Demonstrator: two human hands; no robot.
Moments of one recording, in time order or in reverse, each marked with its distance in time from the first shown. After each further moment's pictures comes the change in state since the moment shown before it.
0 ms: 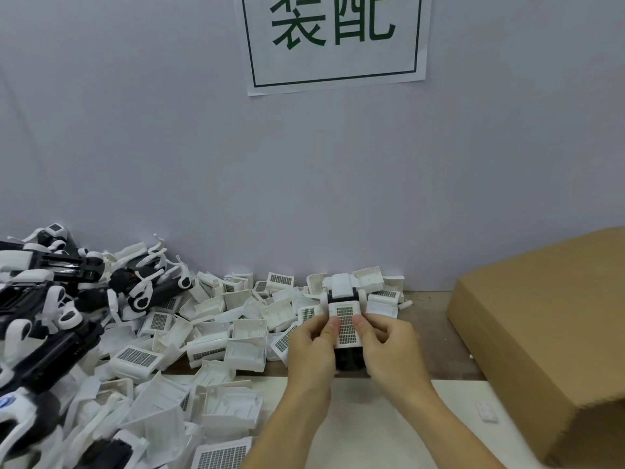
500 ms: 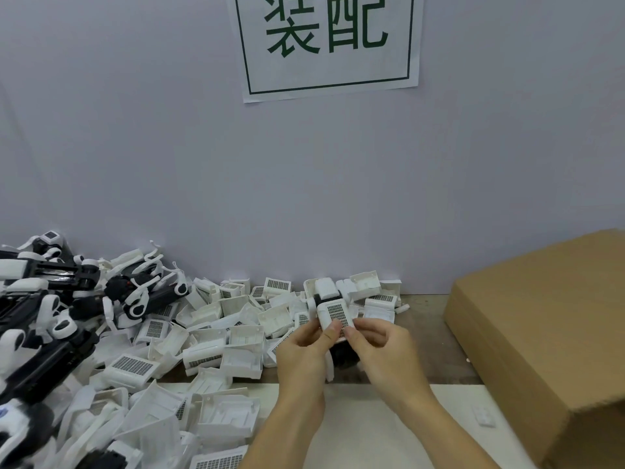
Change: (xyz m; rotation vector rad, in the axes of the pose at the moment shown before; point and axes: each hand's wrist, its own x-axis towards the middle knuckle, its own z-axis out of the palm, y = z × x) left_hand -0.001 0.004 -0.004 -0.160 0.049 -0.050; right_hand 0.001 0.002 -0.003 0.037 -0.001 0.047
